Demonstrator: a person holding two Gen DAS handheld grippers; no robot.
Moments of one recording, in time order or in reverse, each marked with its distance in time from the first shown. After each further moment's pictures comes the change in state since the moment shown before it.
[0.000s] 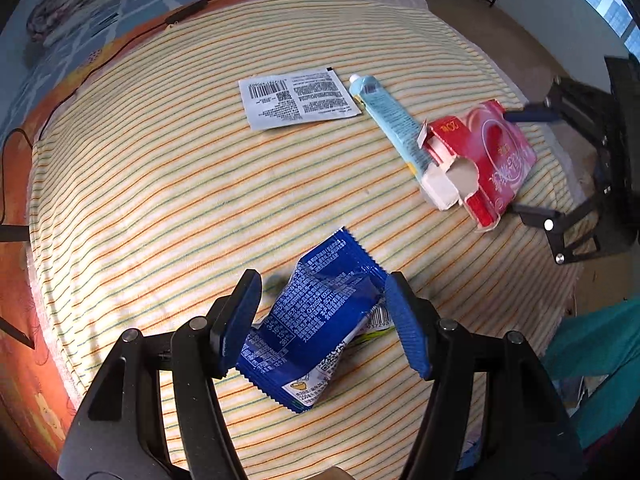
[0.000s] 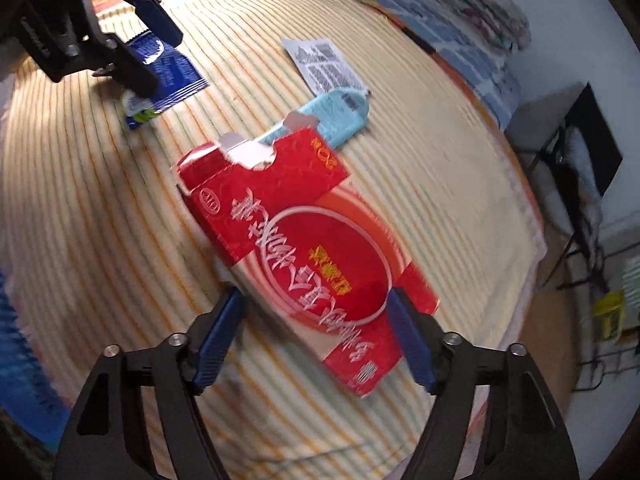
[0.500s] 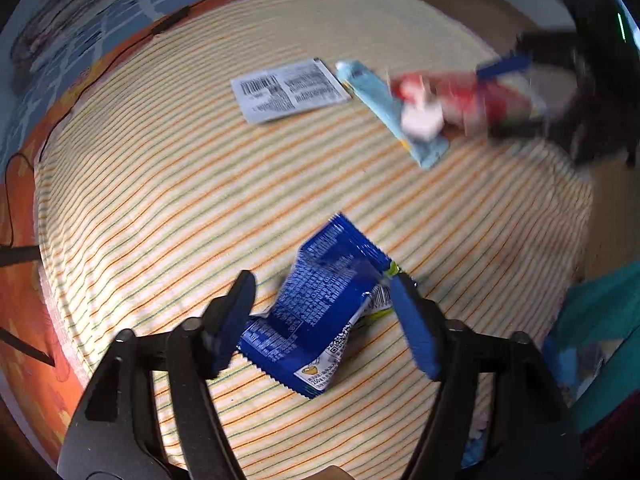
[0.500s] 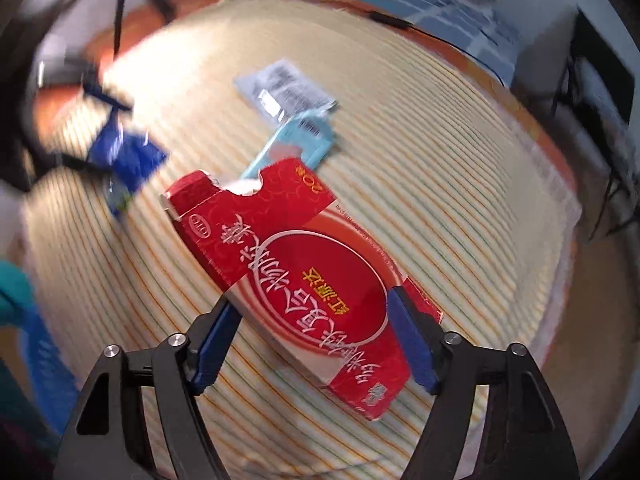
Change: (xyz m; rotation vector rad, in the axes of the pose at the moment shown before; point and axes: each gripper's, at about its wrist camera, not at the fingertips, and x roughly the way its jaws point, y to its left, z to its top) left arm 0.000 -0.009 -0.004 0.129 0.032 0.040; right arm -0.001 -0.067 0.016 0.329 -0.009 0.289
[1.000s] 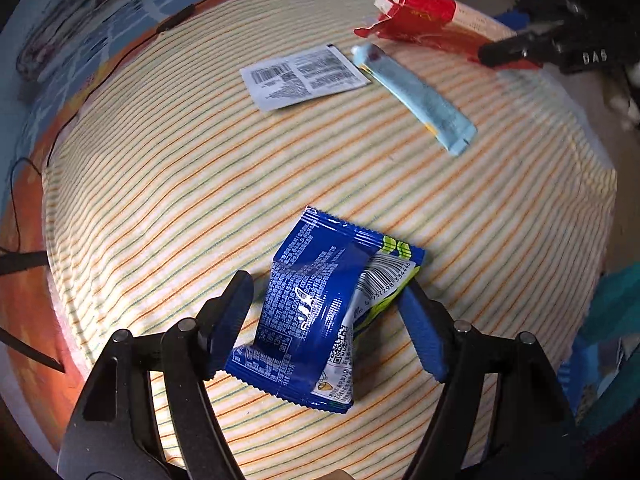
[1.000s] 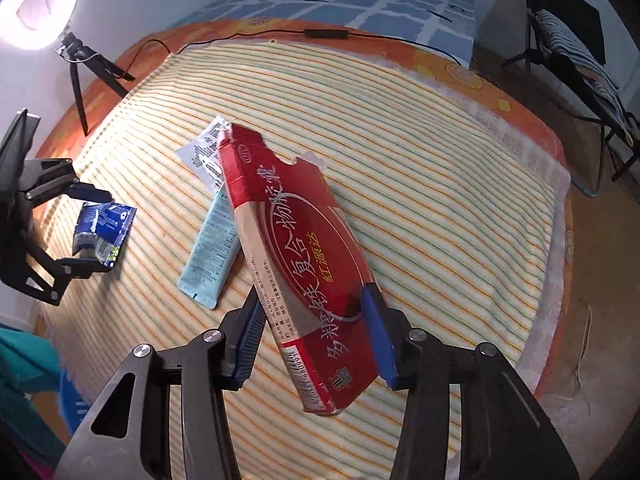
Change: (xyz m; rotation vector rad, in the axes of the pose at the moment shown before) left arm 0.016 0.002 -0.003 -0.010 -0.010 0.040; right arm -0.001 -0.029 0.016 0.136 -0.047 -0.018
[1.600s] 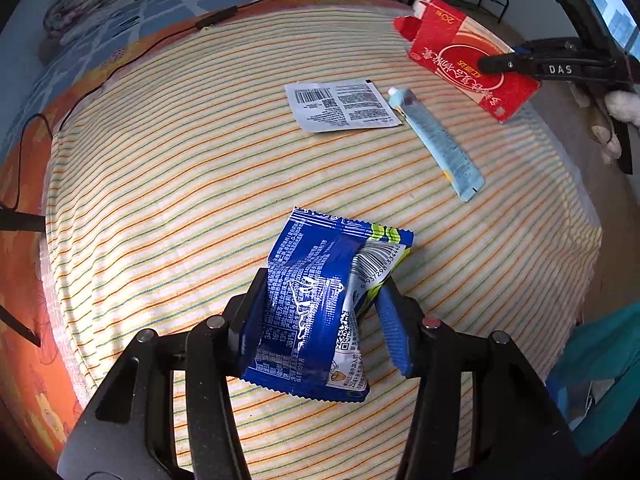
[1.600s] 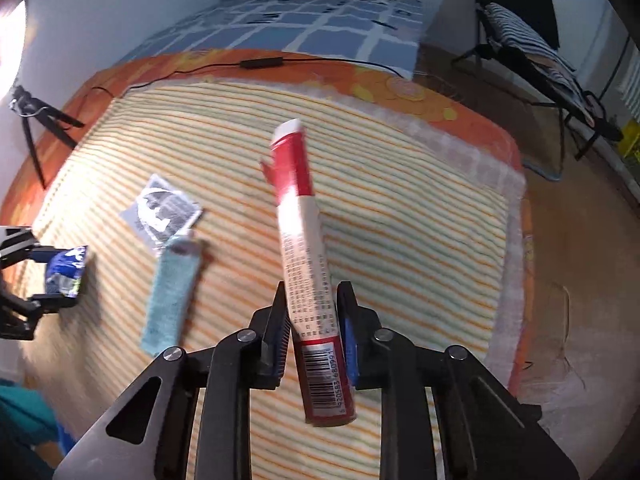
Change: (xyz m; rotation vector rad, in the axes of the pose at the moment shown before) left arm -0.020 0.043 -0.011 -0.154 -0.088 -0.051; right arm -0.003 -0.039 0.028 0.127 -0.042 -0.120
